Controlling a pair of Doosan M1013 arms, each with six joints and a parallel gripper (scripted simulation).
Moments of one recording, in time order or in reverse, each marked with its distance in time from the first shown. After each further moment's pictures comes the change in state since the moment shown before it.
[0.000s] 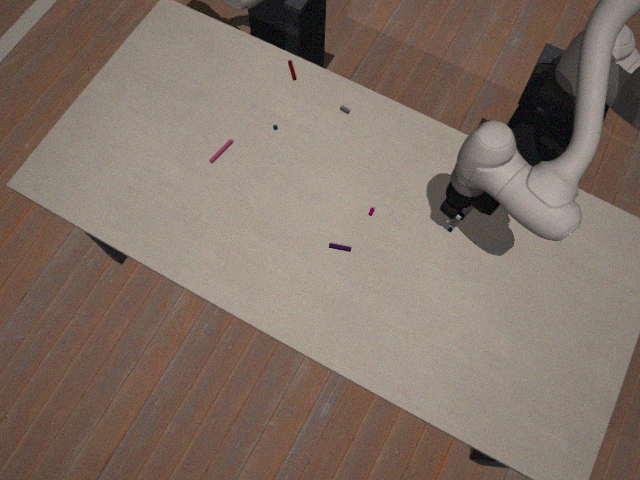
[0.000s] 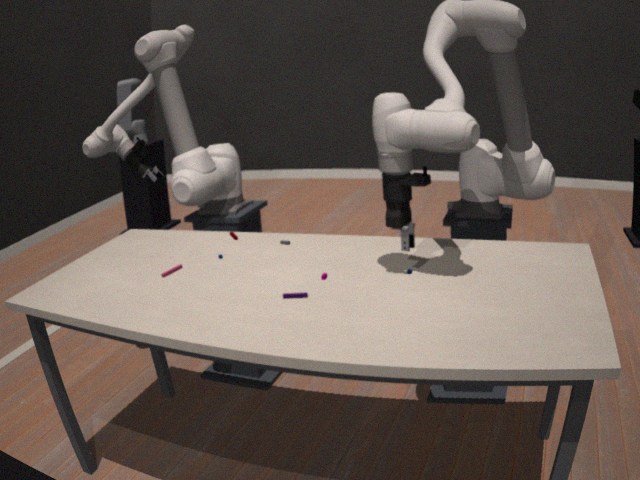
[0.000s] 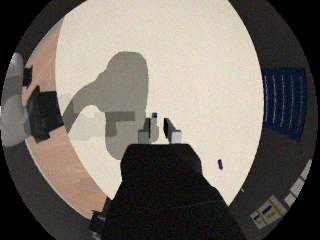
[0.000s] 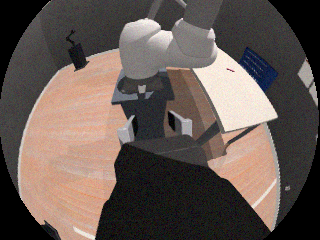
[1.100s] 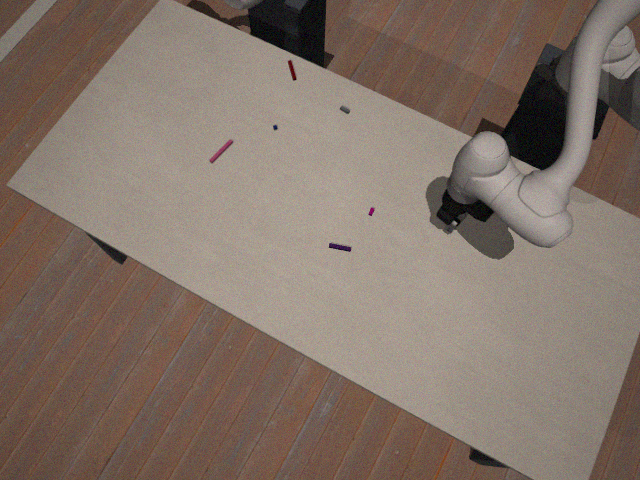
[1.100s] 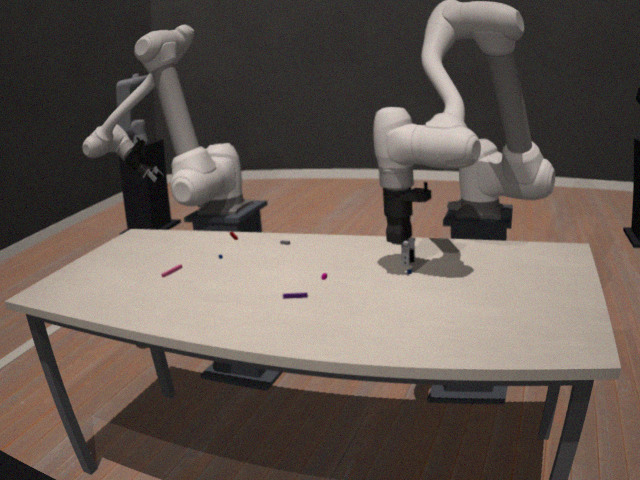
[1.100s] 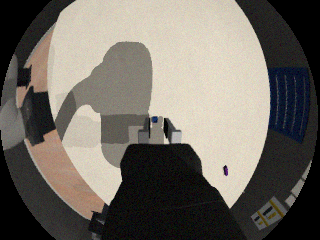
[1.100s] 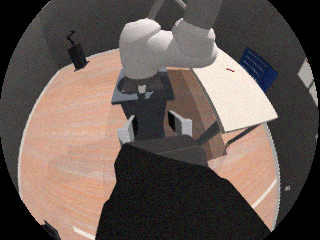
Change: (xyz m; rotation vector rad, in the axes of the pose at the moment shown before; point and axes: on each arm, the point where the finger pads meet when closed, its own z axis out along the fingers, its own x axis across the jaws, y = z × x) left arm 0.001 0.000 0.040 0.000 -0.001 0.000; right arm 0.000 0.000 0.000 0.000 0.000 0.000
